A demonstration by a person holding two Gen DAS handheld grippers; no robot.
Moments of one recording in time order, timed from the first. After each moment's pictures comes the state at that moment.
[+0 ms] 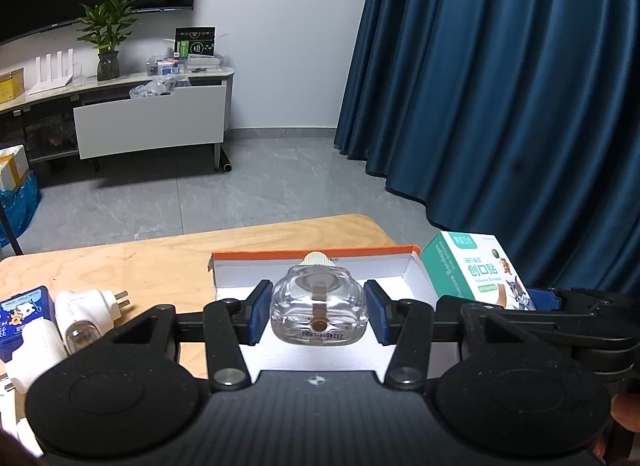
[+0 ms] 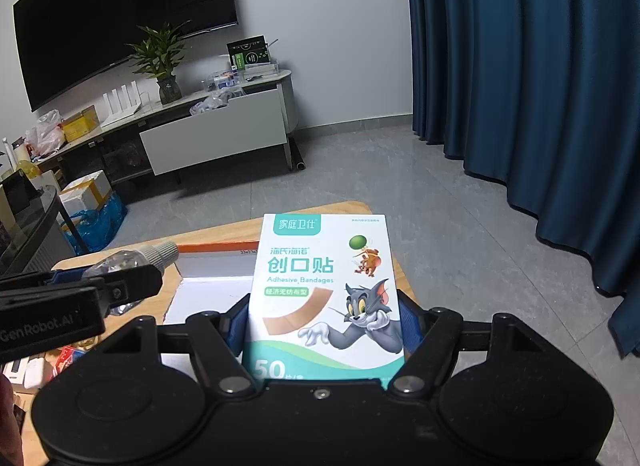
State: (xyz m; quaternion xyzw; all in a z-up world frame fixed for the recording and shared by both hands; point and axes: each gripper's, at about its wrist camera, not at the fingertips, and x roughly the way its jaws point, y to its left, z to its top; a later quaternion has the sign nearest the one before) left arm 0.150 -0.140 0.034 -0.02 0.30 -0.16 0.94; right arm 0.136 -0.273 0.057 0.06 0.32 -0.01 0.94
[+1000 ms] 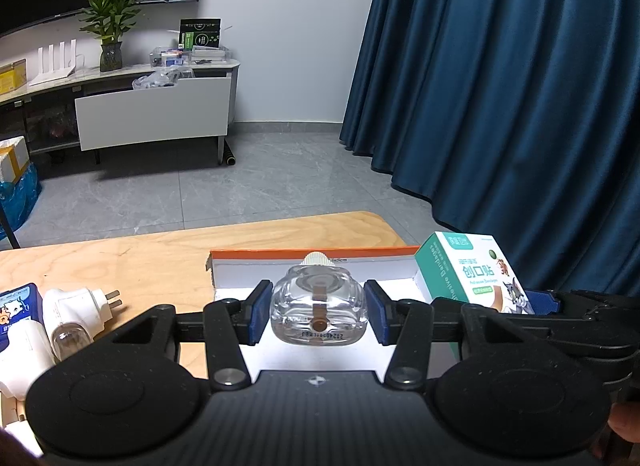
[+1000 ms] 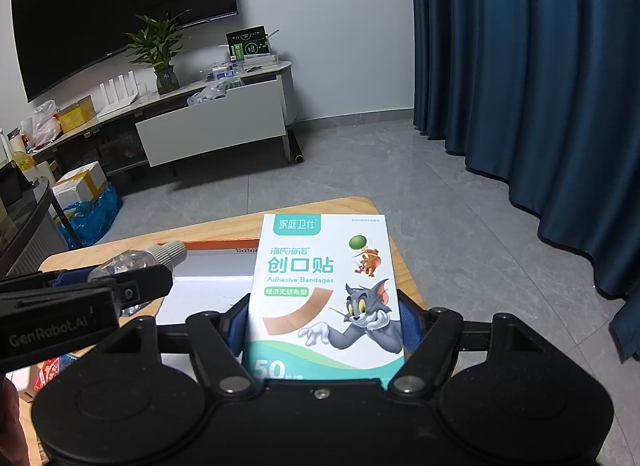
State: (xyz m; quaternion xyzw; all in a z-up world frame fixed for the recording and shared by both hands) left arm 0.162 -0.139 0.024 -0.03 0.31 -0.15 0.94; right arm 0.151 -0.272 0.048 0.06 0.33 -0.01 0.94
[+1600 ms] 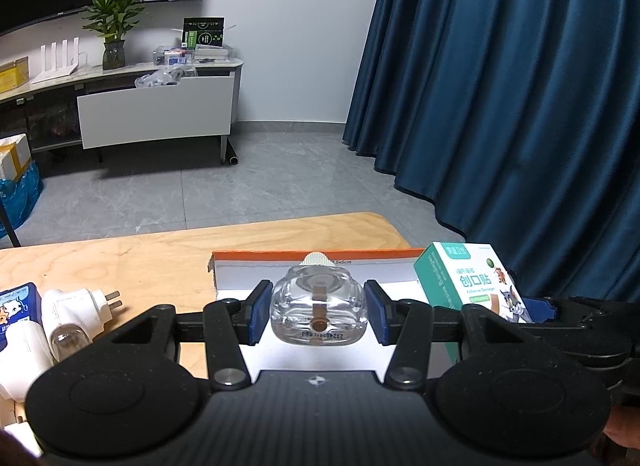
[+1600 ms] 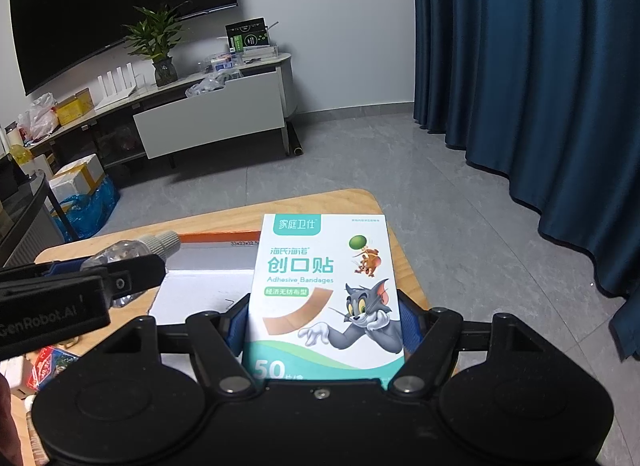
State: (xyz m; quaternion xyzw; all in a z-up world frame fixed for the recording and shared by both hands) left arm 0.168 -0.138 0.020 -0.03 0.31 -0.15 0.94; right arm 0.163 -0.273 0.038 0.05 0.34 -0.01 0.94
